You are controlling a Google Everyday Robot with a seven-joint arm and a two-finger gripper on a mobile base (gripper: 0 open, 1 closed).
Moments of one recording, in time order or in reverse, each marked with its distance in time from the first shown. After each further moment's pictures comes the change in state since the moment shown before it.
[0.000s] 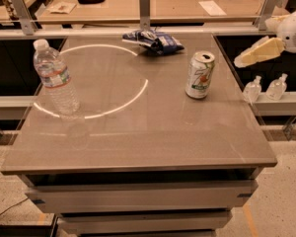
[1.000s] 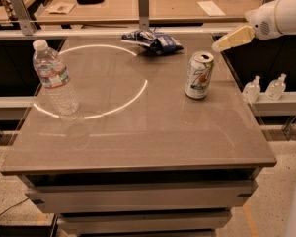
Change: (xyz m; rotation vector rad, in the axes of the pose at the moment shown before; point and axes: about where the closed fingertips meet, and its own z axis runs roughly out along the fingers) arm -0.033 -0.038 0.078 0.012 -0.032 0.041
